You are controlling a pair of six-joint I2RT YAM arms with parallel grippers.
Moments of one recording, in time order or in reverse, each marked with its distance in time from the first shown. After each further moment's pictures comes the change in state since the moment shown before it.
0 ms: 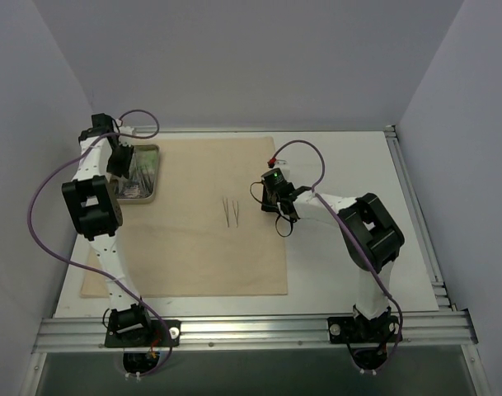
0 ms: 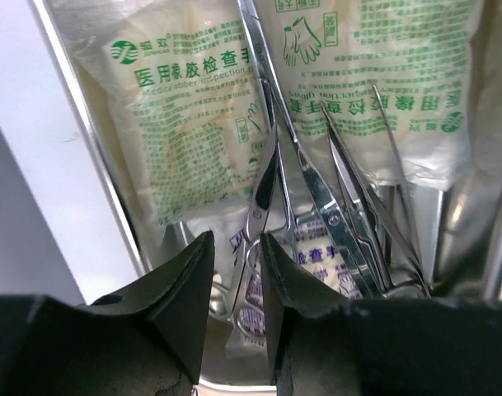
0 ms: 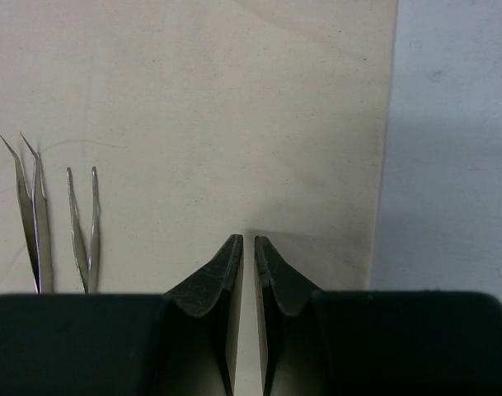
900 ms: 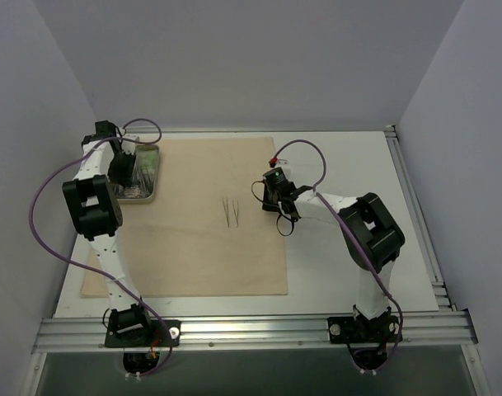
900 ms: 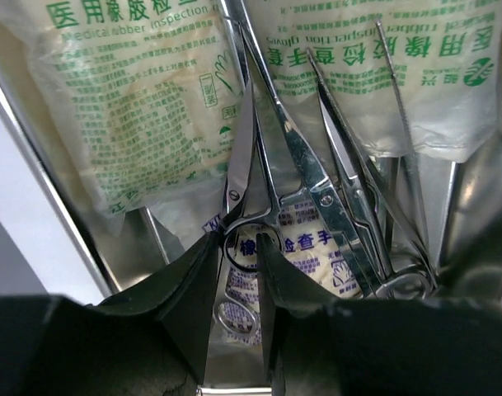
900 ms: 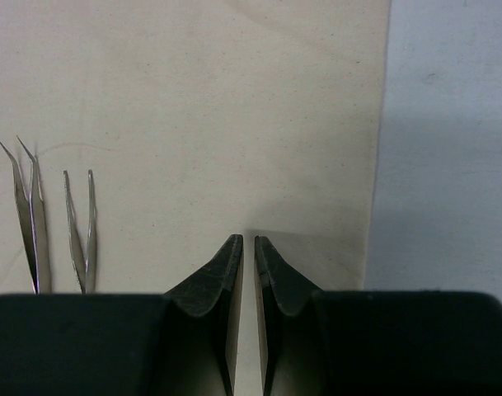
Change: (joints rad) left arm 0.000 -0.027 -0.080 -0.011 0.003 0.006; right arm -0.008 0.000 -0.001 0.001 -0.011 0.000
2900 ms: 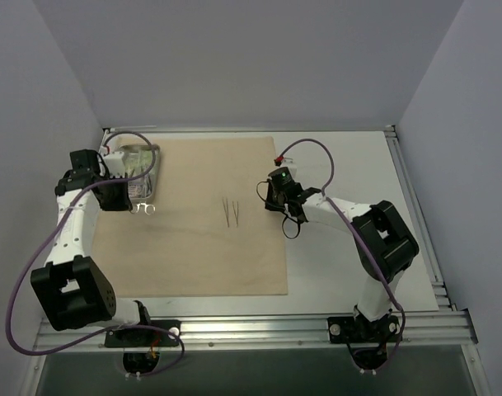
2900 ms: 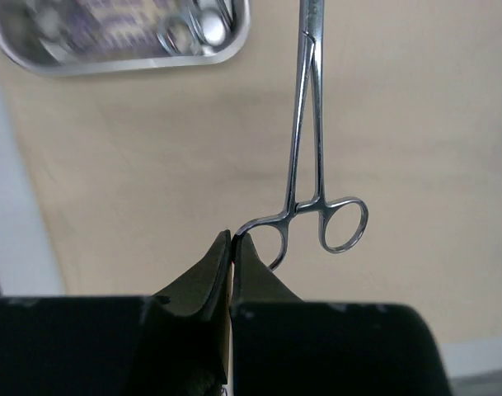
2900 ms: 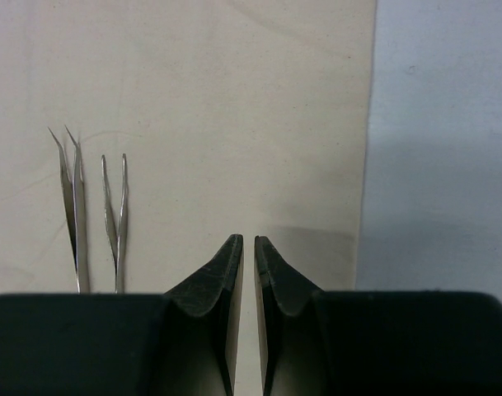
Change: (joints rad) left arm 0.023 -0.874 -0.749 0.122 0.204 -0.156; right arm 0.002 -0.105 -0.060 0.006 -0.014 0.022
